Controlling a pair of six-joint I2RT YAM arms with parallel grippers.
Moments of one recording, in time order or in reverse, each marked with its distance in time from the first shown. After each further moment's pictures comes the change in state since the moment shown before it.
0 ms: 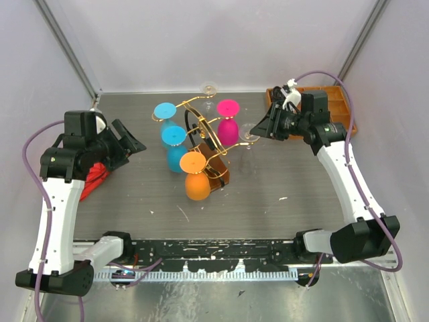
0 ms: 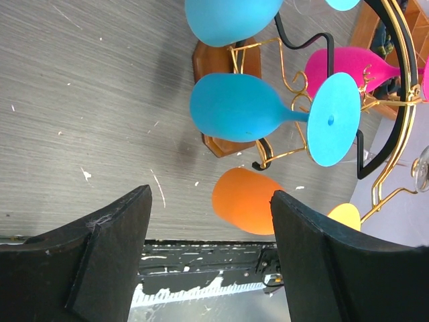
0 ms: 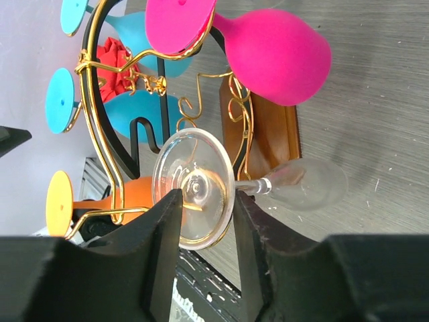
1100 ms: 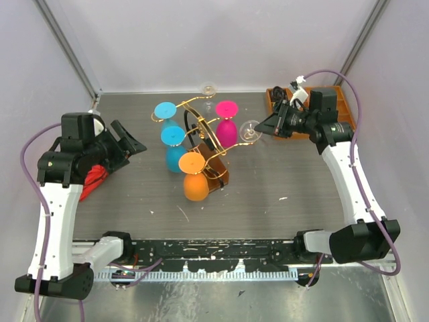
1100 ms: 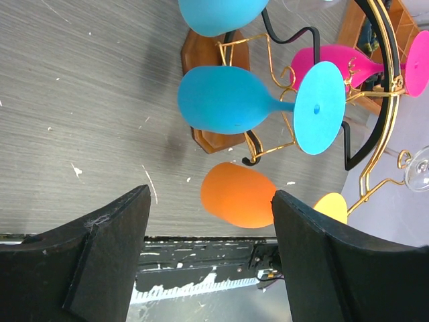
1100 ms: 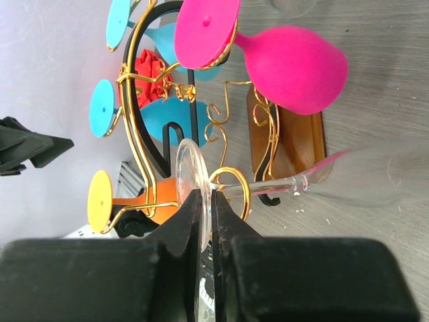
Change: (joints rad) left arm 0.000 -0.026 0.000 -0.005 0.023 -0.018; right arm -0.056 0.000 0.016 0.024 -0.105 0.080
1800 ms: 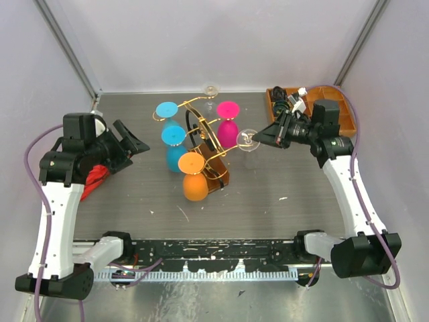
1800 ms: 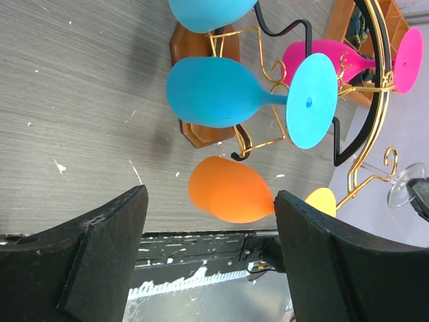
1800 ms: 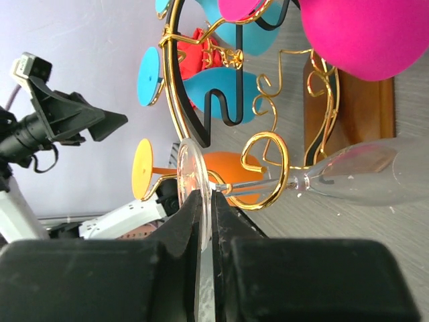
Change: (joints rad) left arm 0.000 0.000 -0.011 0.010 0.044 -0.020; right arm -0.029 -0.114 -0.160 0.110 -0.181 0.143
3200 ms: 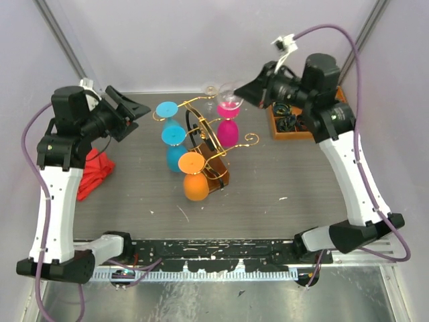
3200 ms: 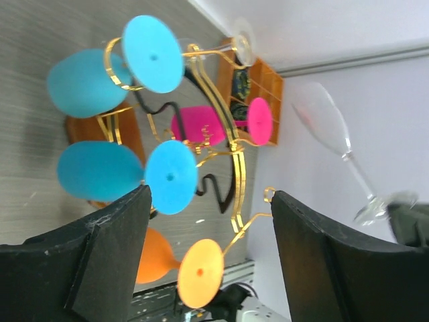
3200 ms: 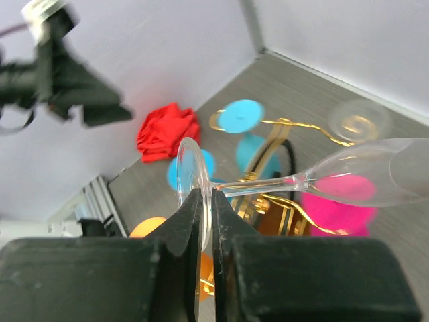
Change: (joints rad) left arm 0.000 0.098 0.129 0.282 0.059 -0.151; right arm 0.220 0.224 0.600 0.011 0.254 -0.302
